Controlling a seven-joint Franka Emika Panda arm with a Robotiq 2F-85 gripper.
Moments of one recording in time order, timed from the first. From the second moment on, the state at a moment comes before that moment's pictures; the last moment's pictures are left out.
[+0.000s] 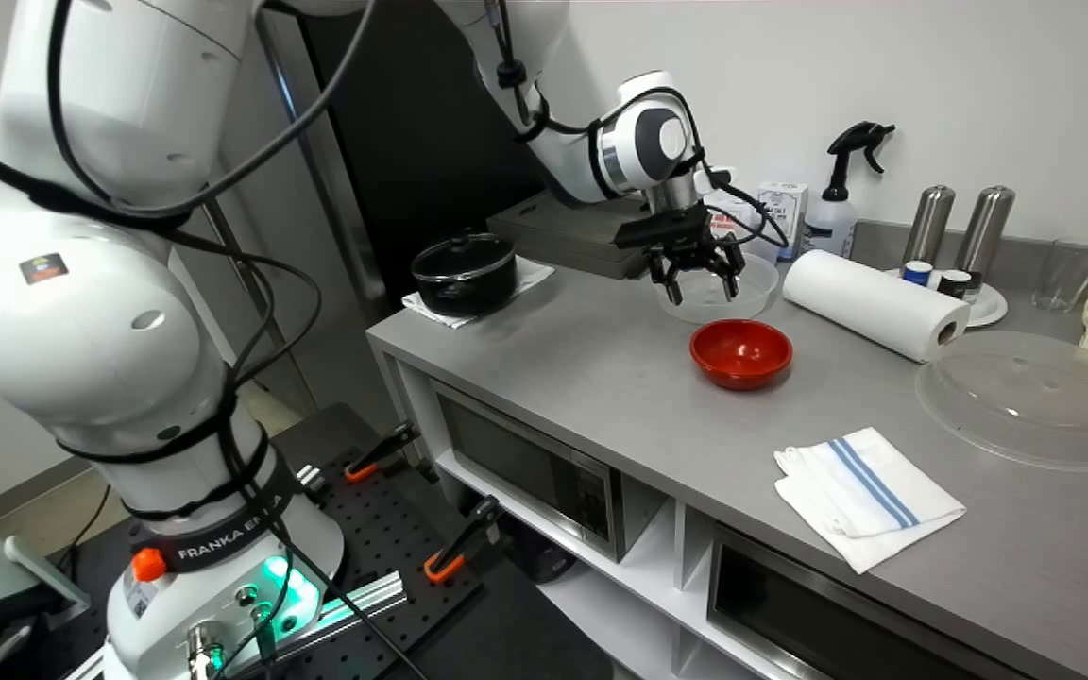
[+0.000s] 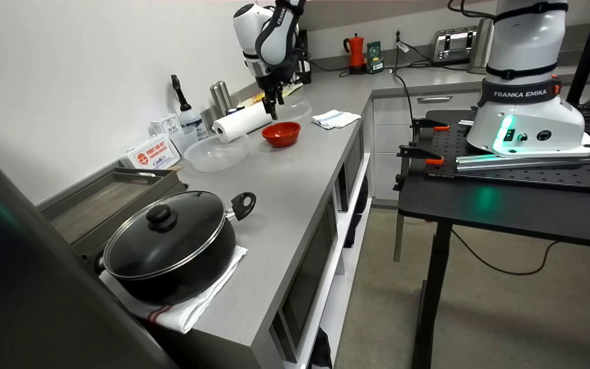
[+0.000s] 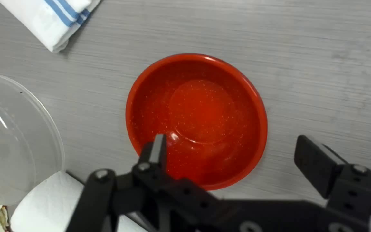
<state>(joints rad) 0.03 0.66 -0.12 -1.76 -0.42 2.50 0.08</state>
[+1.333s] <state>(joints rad) 0.01 1.00 -0.09 -1.33 -0.32 2.35 -0.01</state>
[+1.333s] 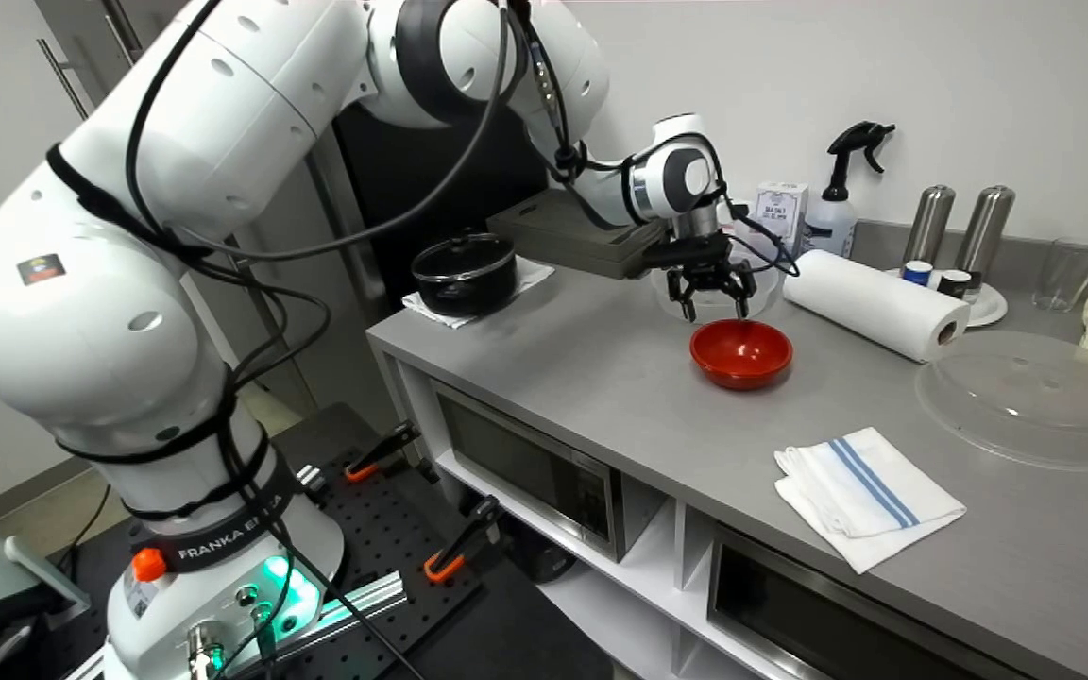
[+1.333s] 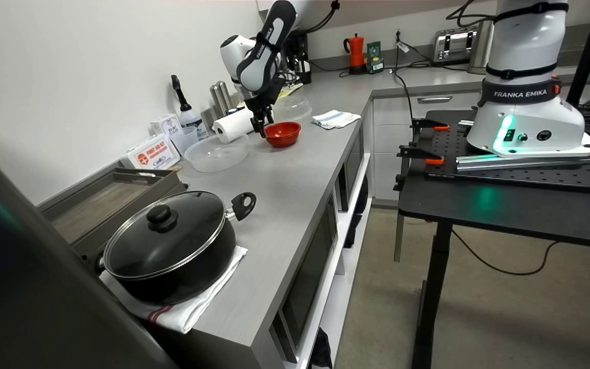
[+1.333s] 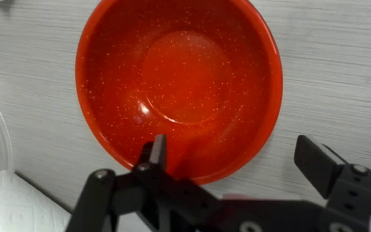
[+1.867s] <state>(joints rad) 0.01 1.05 -0.09 -1.29 -0.29 2.32 -0.03</state>
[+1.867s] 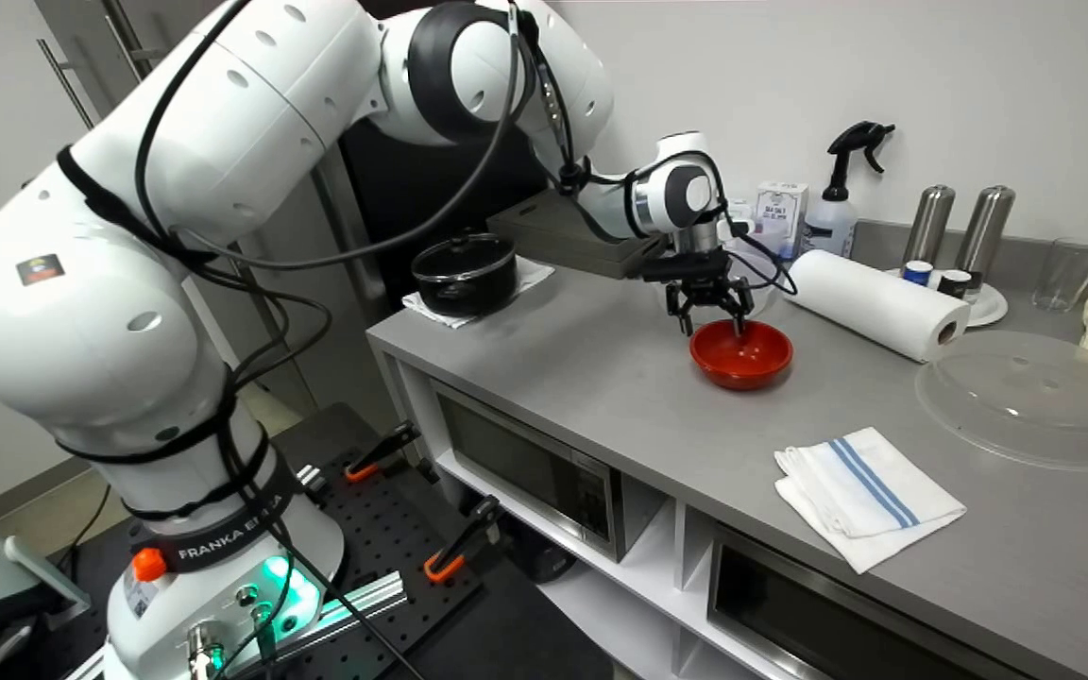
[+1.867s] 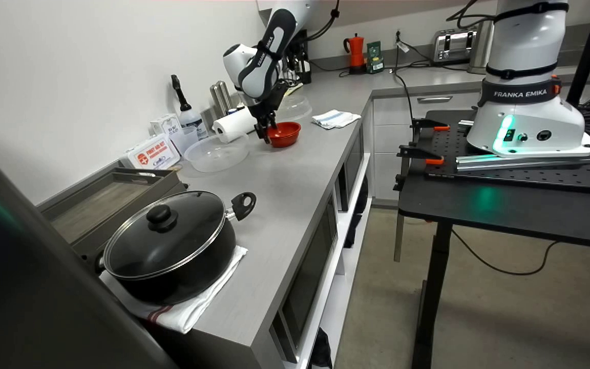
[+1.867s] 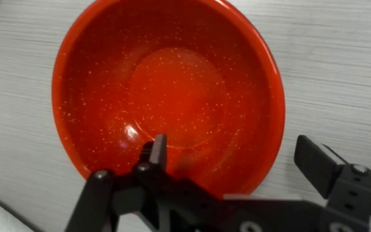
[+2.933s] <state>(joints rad) 0.01 1.06 -0.09 -1.28 -0.29 2.32 -0.04</state>
